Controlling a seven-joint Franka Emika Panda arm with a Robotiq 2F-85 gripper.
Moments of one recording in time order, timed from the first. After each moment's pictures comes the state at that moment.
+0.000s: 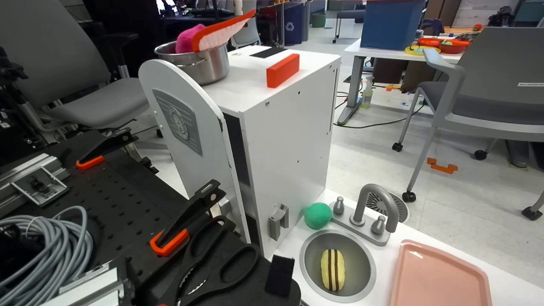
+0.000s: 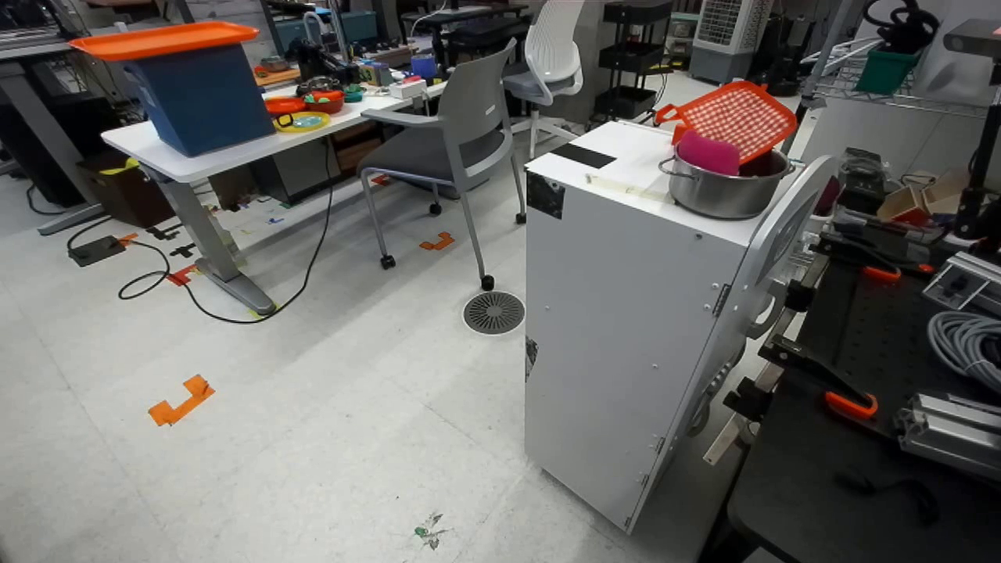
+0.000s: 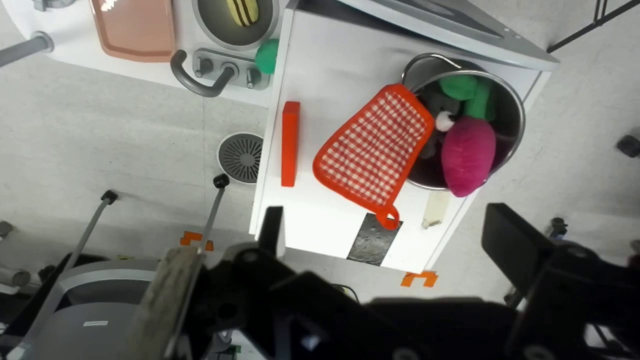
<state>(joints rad) 0.00 -0.52 -0.11 -2.58 -0.05 2.34 -0.34</state>
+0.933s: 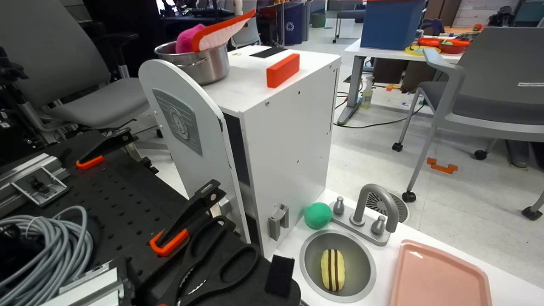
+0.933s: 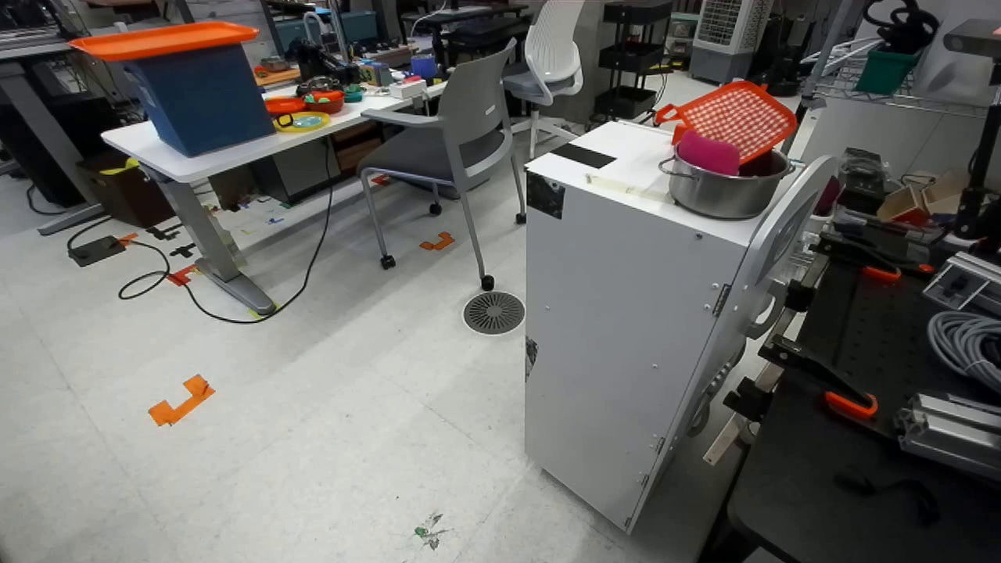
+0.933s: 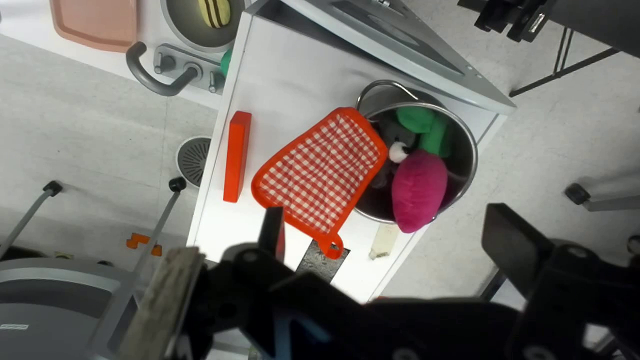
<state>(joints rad) 0.07 -0.50 -0.12 -2.62 -0.04 2.35 -0.42</state>
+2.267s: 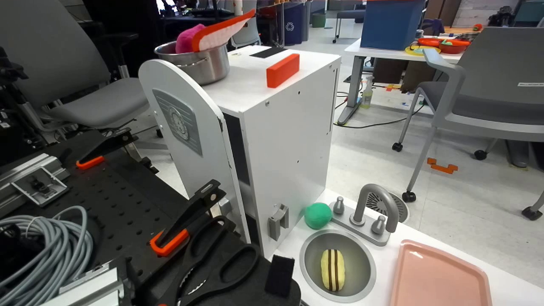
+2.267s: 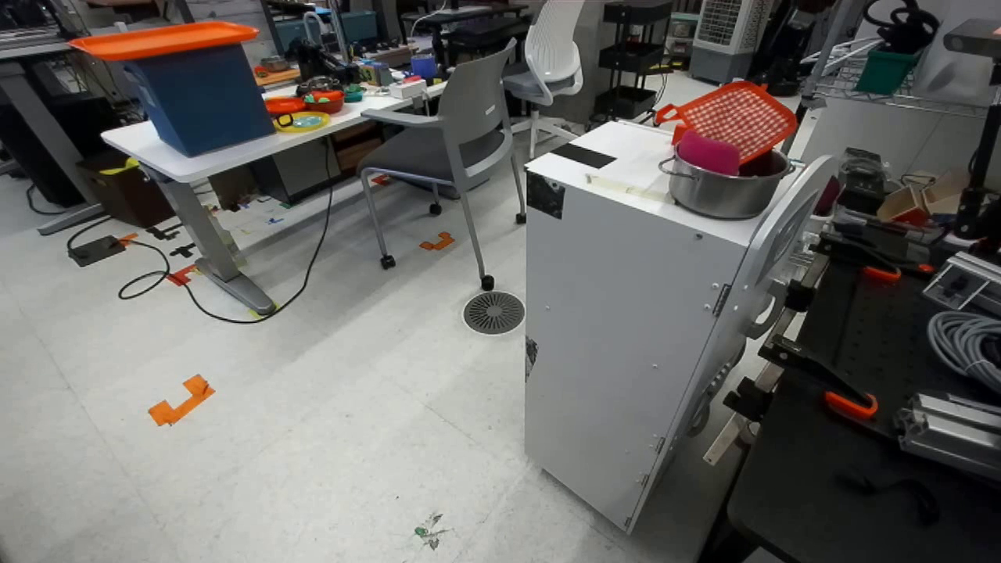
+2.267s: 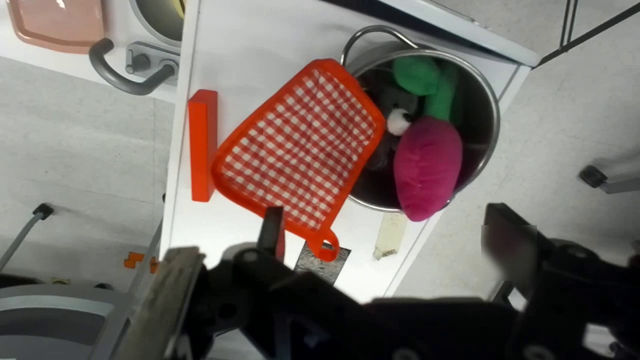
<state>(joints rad) 0.09 -0.28 -0.08 -2.54 0.01 2.48 -0.33</state>
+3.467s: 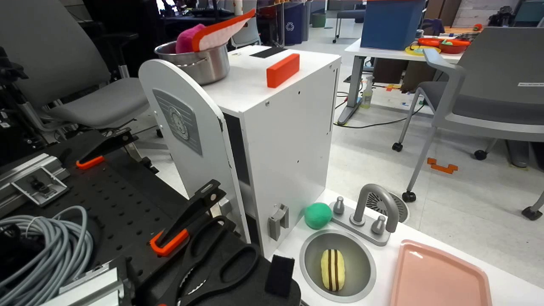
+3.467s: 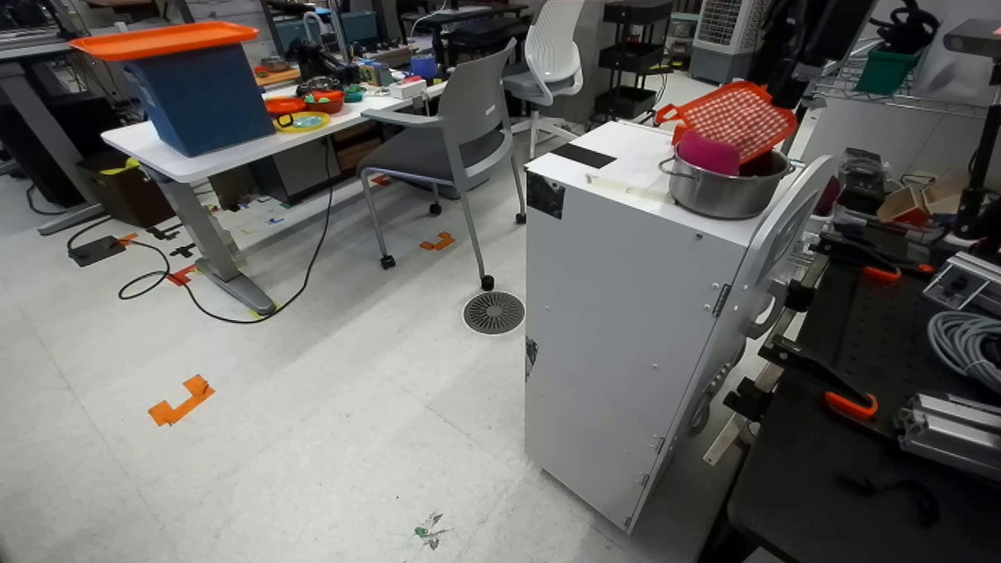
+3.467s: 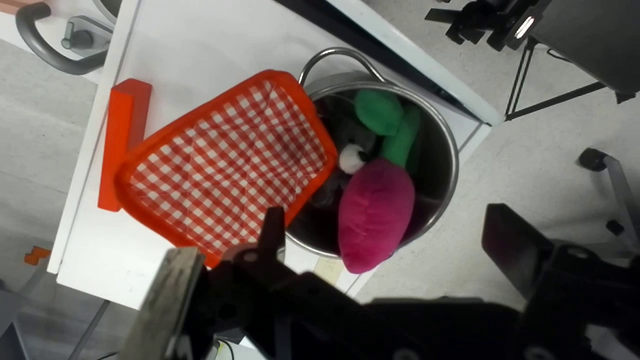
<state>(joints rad) 0.14 -0.21 -0.08 -2.55 0.09 2.47 -0.56</state>
